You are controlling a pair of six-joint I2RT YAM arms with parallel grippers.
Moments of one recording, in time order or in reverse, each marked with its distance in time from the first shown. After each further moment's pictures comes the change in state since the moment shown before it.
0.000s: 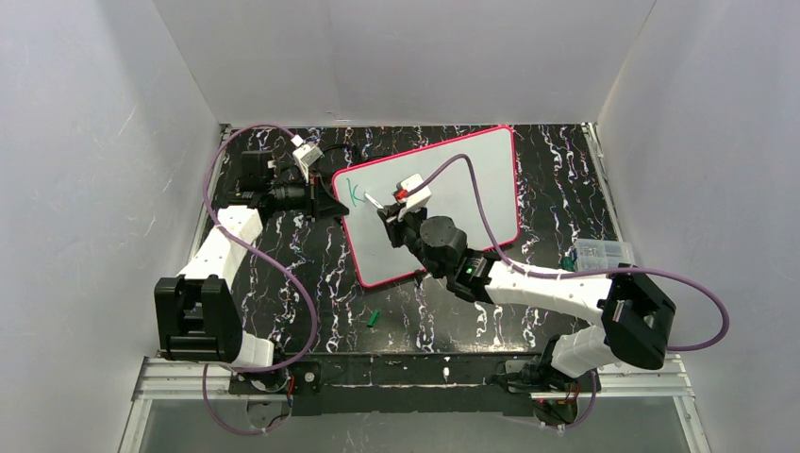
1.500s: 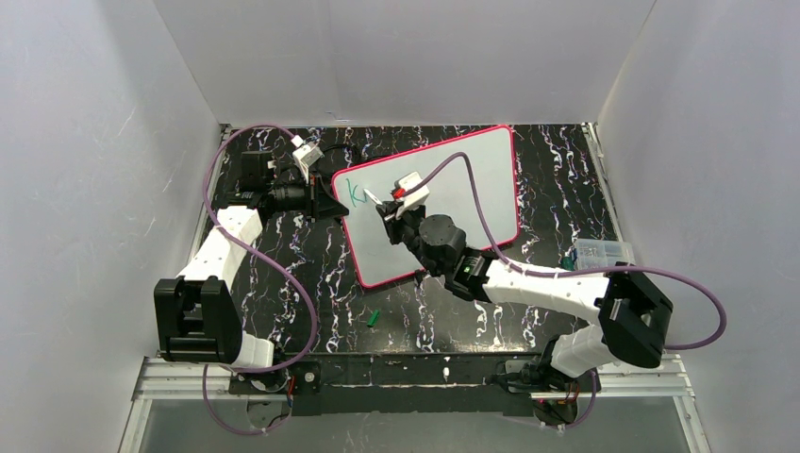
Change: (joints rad) left arm -0.001 -0.006 0.000 -0.013 -0.007 0.007; right arm 0.006 0.008 0.007 0.033 0.008 -0.034
